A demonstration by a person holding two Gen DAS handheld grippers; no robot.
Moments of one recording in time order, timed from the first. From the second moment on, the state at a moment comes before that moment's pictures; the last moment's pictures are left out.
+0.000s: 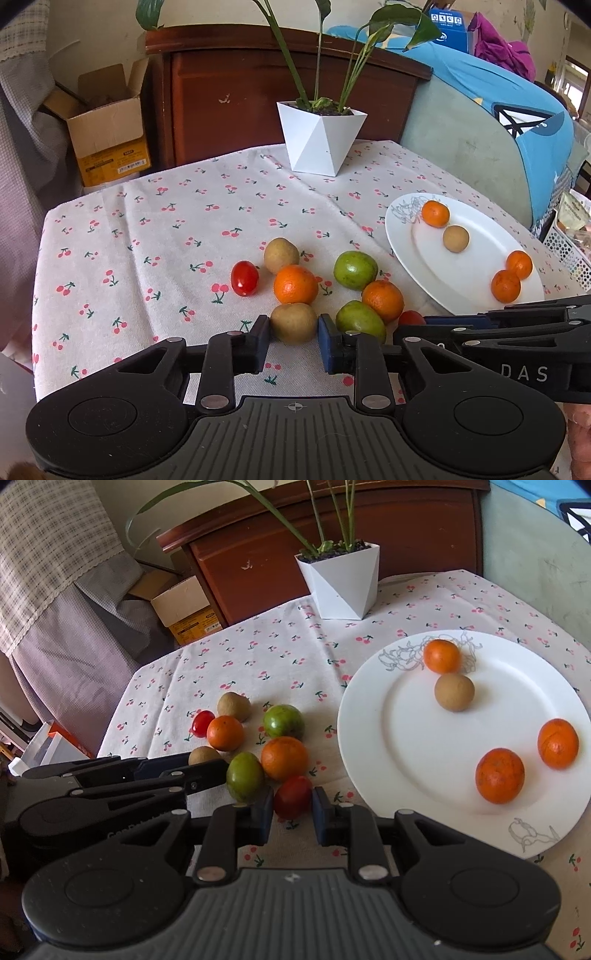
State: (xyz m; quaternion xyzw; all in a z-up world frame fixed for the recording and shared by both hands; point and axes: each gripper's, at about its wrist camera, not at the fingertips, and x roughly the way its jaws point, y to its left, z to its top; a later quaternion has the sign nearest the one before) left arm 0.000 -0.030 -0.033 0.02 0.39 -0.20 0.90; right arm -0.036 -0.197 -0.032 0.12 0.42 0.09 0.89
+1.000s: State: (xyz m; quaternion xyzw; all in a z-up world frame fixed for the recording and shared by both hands) left arm -0.007 -0.100 -0.005 -0.02 0.34 -0.25 0.90; right arm -0.036 -0.287 0.012 0.21 0.35 -0.05 0.91
